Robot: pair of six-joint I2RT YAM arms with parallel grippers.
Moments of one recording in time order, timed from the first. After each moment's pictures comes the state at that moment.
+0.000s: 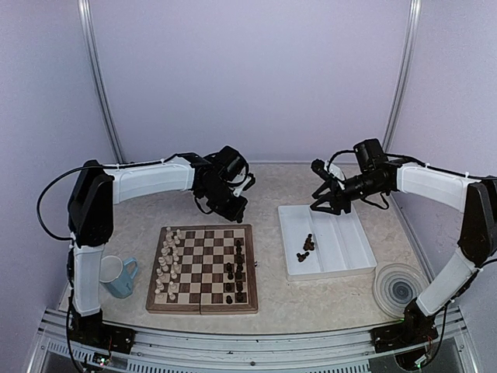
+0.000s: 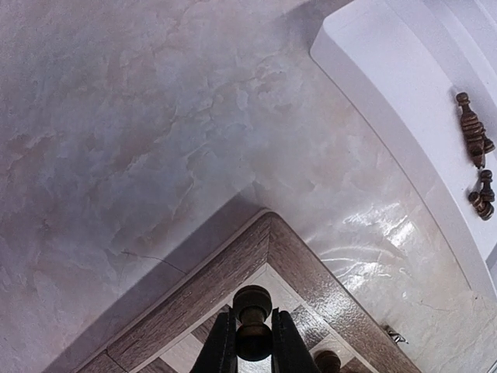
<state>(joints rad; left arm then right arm) -0.77 2.09 1.74 -0.72 0.02 -0.10 0.33 1.58 1.16 -0.45 -0.73 -0.69</state>
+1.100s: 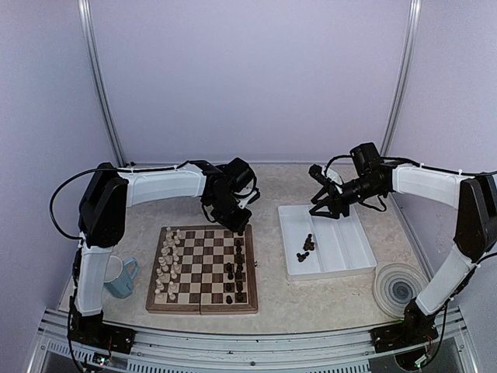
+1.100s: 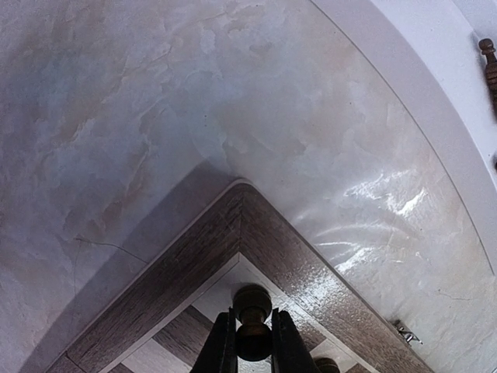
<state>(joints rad) -0.80 2.18 1.78 -0.80 0.01 -0.10 0.33 1.62 1.16 -0.47 -0.74 -0.70</state>
